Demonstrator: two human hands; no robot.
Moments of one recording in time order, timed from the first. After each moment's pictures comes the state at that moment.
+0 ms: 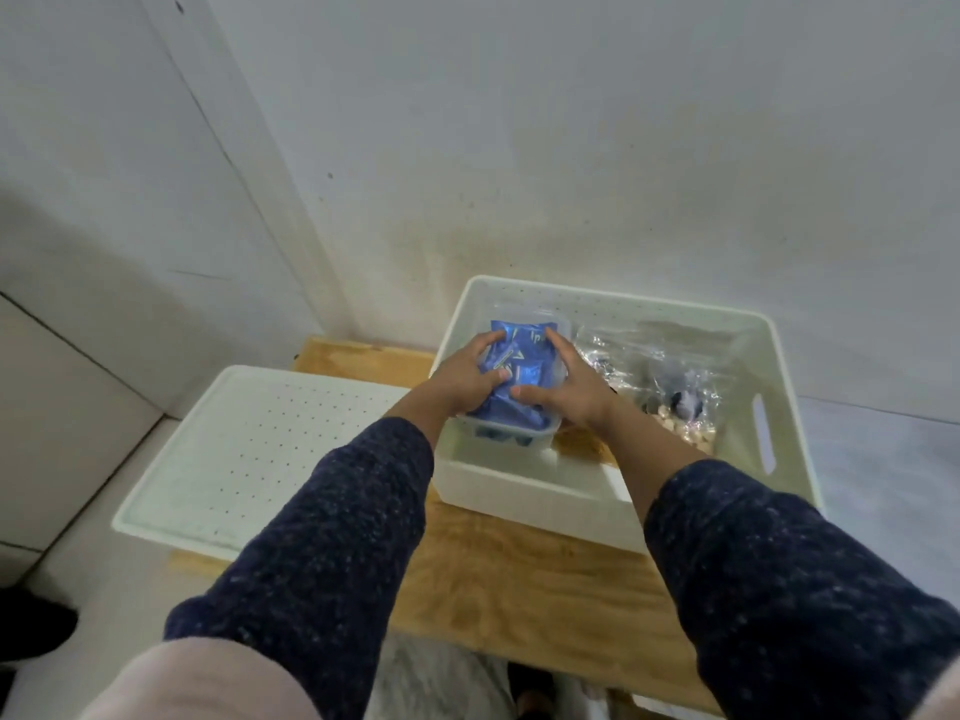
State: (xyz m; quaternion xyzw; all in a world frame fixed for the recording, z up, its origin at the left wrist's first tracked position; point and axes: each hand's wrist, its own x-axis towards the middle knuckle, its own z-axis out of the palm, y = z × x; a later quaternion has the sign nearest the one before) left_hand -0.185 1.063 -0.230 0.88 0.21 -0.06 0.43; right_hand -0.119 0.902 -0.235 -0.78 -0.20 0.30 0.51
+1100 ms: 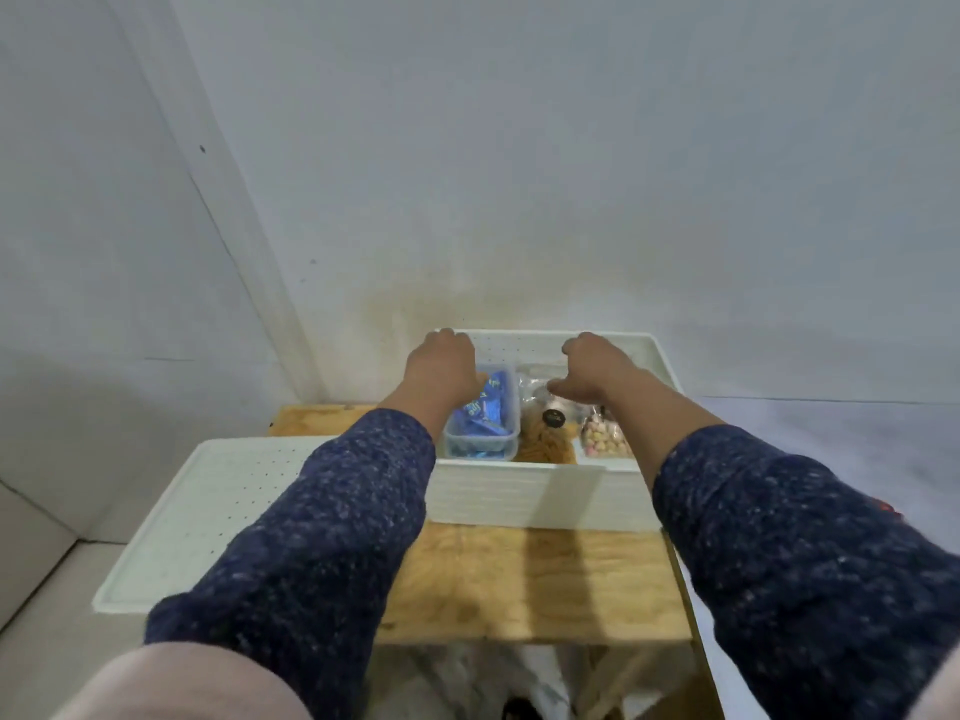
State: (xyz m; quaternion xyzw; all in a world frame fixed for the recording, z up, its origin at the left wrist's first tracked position) left_hand -0.239 1.019 -0.109 0.99 0.12 0.00 0.03; right_hand -0.172 0.849 -0.112 -0.97 -0.21 0.09 0.06
